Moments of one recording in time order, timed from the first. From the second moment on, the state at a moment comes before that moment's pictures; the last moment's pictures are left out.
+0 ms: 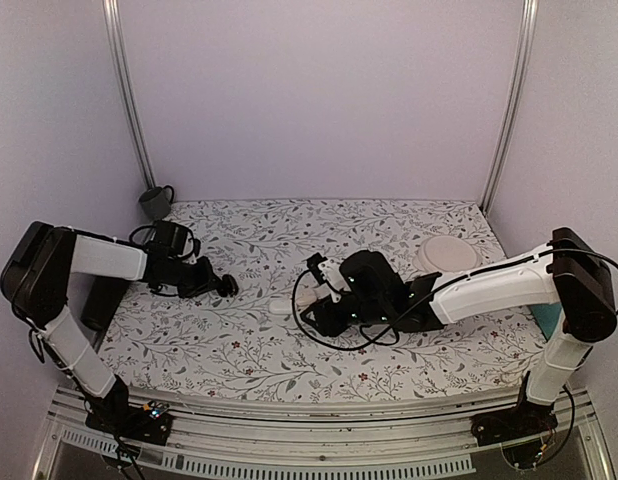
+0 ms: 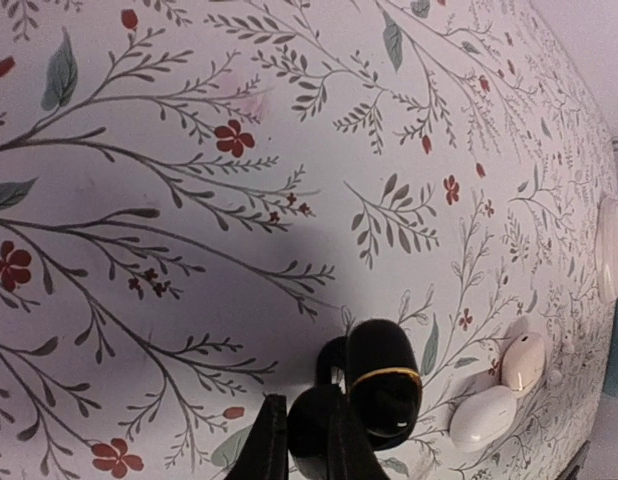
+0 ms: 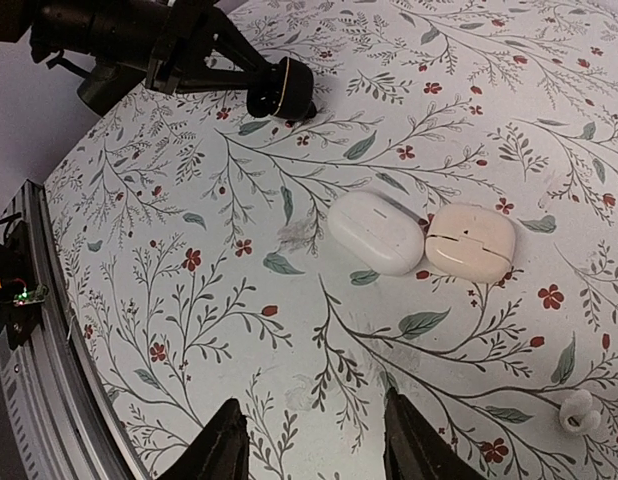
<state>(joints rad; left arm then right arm) -0.26 1.65 0.79 -0.04 0.23 -0.61 1.06 1.75 1.01 0.12 0.02 0.36</state>
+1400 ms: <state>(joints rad) -0.09 1.82 0.88 0.08 0.49 -0.60 1.06 1.74 1.01 0.11 0.01 0.35</state>
